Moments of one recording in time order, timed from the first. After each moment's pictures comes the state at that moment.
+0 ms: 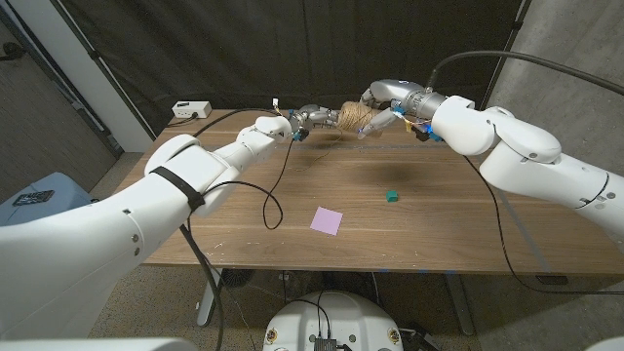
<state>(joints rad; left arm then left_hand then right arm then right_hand) 0.07 0.06 0.69 -0.35 -0.31 -0.22 -0.31 1.13 0.08 0.43 -0.16 0.37 1.01 -0.06 0.32 0.20 0.87 -0.16 0.47 0.52 0.80 -0.16 0.36 0.27 0.47 0.01 0.42 0.20 -0.60 -1.08 -0.64 -2.36 -0.34 -0.50 0.21 1.09 -0.13 0.35 -0.16 0.17 0.79 0.11 0.33 0.30 0.73 0.08 0.66 0.42 0.81 -0.05 0.34 0.57 0.55 -0.05 0.21 0.17</state>
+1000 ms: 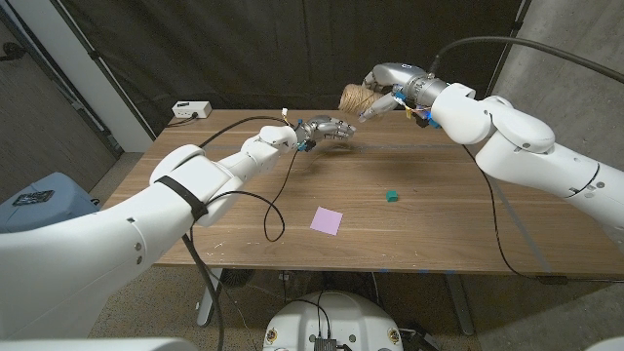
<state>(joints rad) 0.11 0.05 0.69 -0.36 -0.31 -0.28 -0.42 1.13 0.08 0.42 -0.16 0.37 1.01 -0.06 0.32 0.21 0.87 -0.16 0.46 0.53 0.80 -0.16 0.35 0.27 0.47 0.01 0.42 0.20 -0.55 -1.04 -0.65 -2.30 -0.39 -0.48 0.18 1.09 -0.13 0.35 -0.16 0.17 0.79 0.12 0.33 0.30 0.73 0.07 0.65 0.42 0.82 -0.06 0.33 0.57 0.55 -0.05 0.21 0.17</state>
